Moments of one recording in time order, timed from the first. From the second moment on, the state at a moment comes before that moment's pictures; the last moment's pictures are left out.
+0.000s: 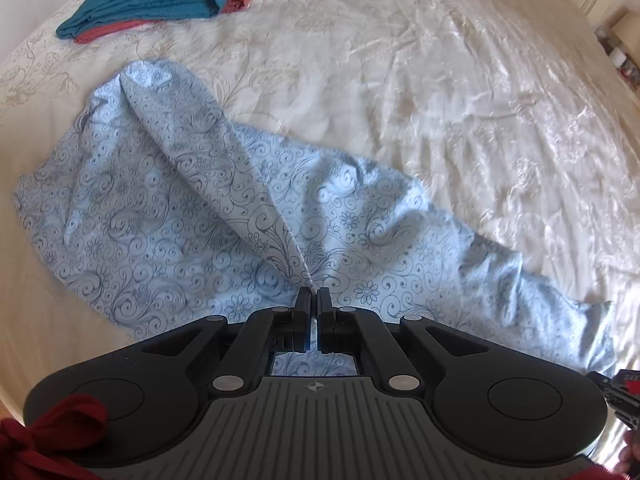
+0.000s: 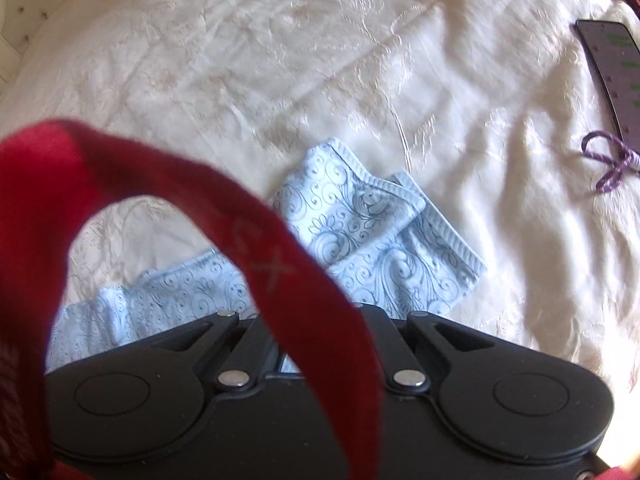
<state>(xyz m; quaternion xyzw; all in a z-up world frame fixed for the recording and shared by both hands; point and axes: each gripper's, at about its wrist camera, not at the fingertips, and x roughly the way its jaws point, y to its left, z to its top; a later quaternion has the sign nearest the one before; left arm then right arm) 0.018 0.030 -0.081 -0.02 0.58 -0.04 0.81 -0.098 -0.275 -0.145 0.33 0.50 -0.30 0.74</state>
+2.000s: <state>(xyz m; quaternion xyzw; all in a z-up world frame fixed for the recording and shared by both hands) 0.141 0.239 -0.008 -0.04 0.51 0.06 0.86 0.114 -0.018 -0.049 0.10 0.40 0.05 0.91</state>
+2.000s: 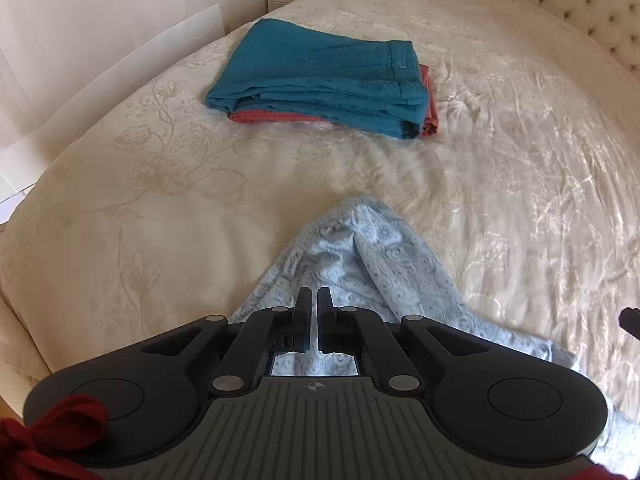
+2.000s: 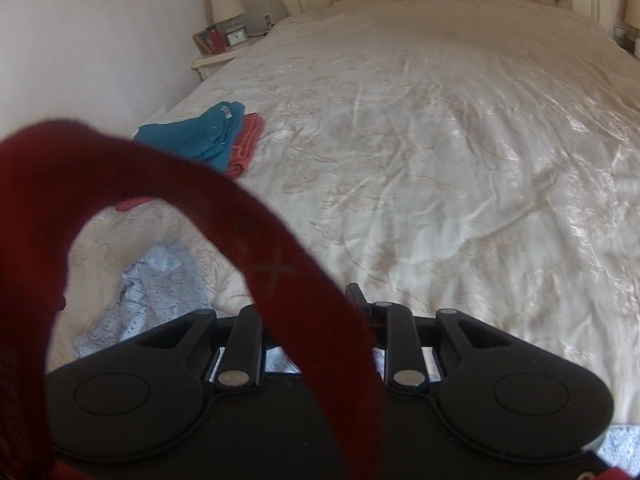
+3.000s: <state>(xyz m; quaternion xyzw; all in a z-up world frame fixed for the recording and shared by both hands) 0.208 0.289 -0.139 -0.05 0.64 0.04 0.76 0.261 0.119 -0.160 0.07 0.54 0.24 0.81</state>
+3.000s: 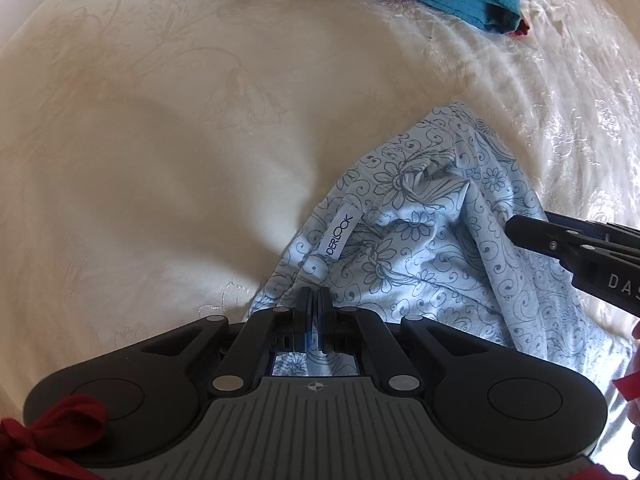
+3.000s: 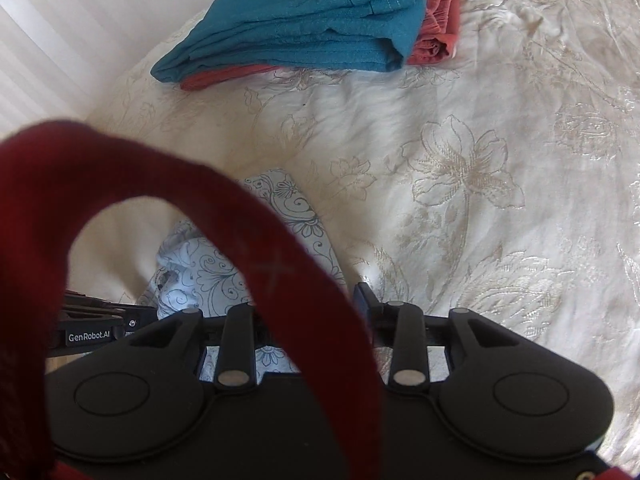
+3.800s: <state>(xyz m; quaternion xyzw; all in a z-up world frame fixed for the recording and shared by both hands) 0.156 0.354 -0.050 -0.07 0.55 0.11 0.82 0.111 0.250 -0.132 -0.09 0.48 0.40 0.78</state>
